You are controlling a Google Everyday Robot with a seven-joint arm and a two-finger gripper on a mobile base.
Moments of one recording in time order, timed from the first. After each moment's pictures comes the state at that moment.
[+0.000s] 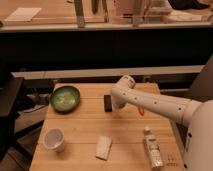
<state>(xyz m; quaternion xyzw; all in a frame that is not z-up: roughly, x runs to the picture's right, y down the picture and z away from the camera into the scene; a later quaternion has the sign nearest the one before) 0.067 0.116 0.881 -0.22 -0.07 -0.13 0.96</state>
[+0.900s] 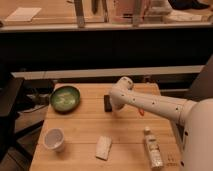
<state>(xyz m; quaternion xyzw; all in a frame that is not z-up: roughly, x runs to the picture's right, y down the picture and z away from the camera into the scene) 0.059 0.124 0.892 -0.22 -0.08 -0.14 0.96</state>
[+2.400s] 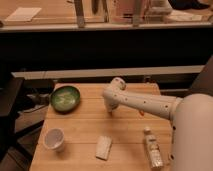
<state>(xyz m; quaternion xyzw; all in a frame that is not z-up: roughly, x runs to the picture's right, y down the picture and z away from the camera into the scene) 0.027 0.128 0.907 -0.22 -0.08 -0.17 0.96</state>
